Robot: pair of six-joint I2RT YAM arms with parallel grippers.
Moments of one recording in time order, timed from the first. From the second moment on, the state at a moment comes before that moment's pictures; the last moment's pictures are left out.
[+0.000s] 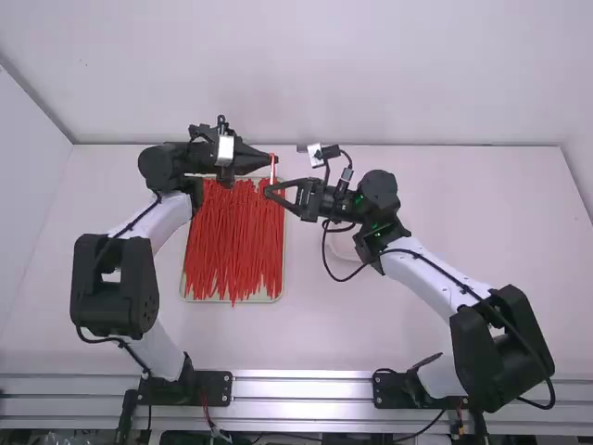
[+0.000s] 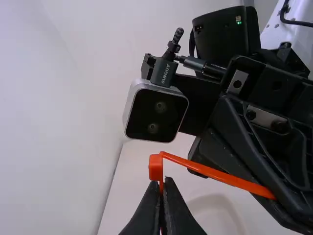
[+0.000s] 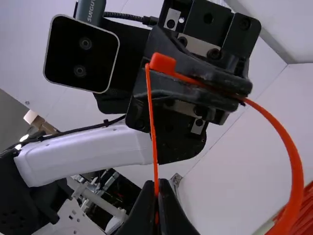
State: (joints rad) left arm -0.02 1.77 1.18 1.43 1.52 -0.40; right arm 0.50 1.52 0.90 0.83 -0.94 1.02
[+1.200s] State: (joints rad) left arm -0.03 1.77 1.18 1.43 1.52 -0.40; right arm 0.50 1.52 0.90 0.81 -0.92 1.02
